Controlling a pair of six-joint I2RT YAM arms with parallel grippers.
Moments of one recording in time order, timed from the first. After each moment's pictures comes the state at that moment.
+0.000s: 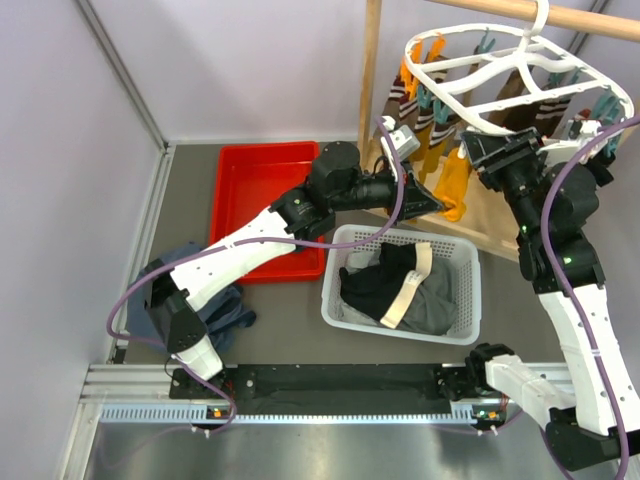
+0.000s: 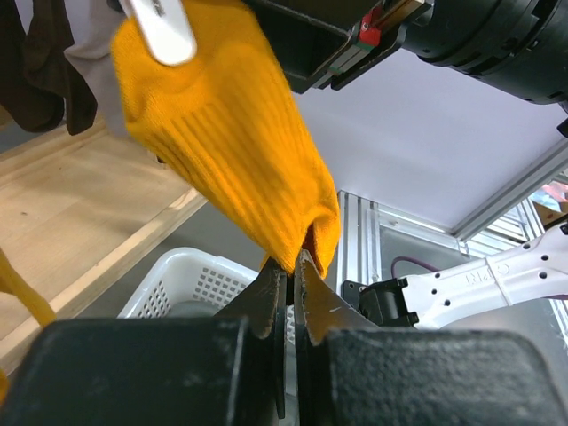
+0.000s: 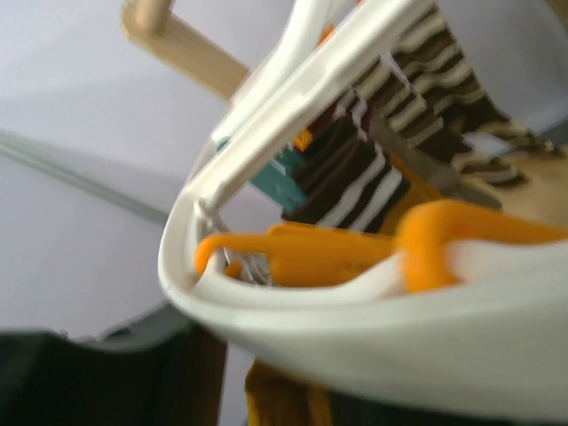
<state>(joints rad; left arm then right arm) -0.93 1.67 1.66 0.01 0.54 -0.33 0.21 0.90 1.25 -0.26 0.04 0.91</state>
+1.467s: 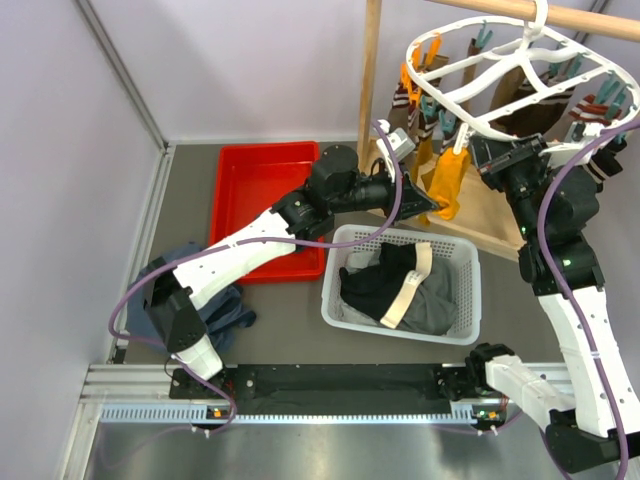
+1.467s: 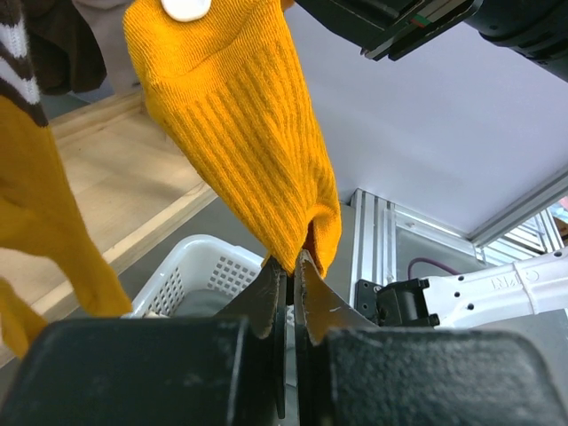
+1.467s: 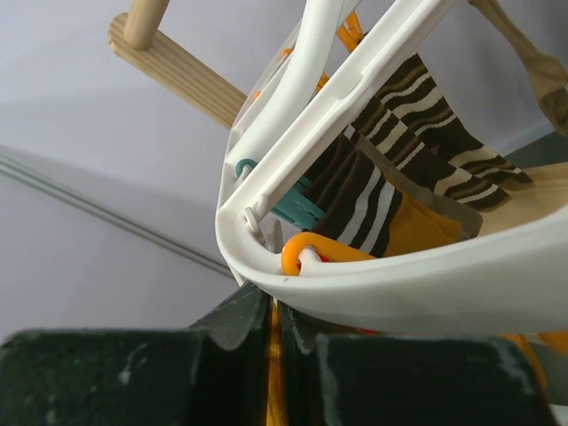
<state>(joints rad) -0.91 1.66 1.60 0.05 0.51 -0.35 0.21 0.89 1.23 -0.23 0.09 0.86</state>
